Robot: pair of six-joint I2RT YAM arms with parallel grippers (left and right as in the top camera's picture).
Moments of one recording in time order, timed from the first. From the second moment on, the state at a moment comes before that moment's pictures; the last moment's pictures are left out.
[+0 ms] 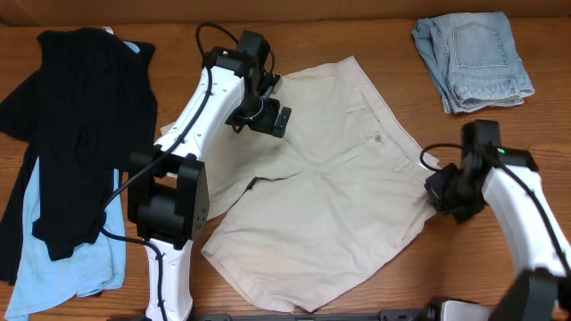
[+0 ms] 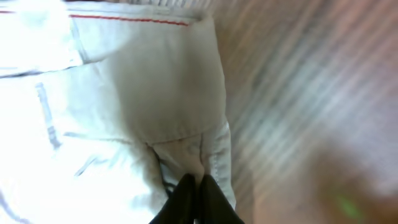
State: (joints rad) left arm -0.32 2.19 1.90 -1.16 0.16 -0.01; right arm -0.15 1.46 0.95 -1.03 -0.06 0.87
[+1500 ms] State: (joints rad) left arm -0.58 2.17 1.57 -1.04 -0.05 0.17; right arm -0.15 1.31 0.95 -0.98 -0.06 0.67
